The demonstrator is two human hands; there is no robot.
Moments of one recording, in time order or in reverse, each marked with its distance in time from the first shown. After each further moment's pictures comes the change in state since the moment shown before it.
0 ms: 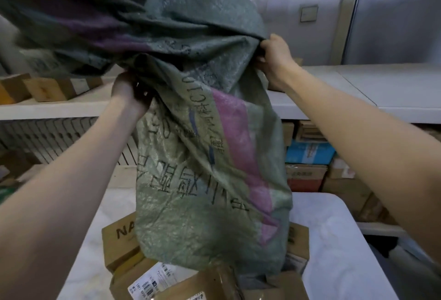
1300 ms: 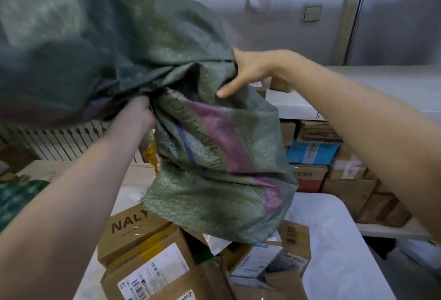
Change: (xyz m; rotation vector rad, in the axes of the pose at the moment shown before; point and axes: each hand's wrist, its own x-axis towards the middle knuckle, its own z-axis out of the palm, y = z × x) left_hand -0.019 -0.020 0.001 0.256 0.029 -0.282; right_hand -0.015 -0.018 0.027 -1.035 -0.763 -0.030
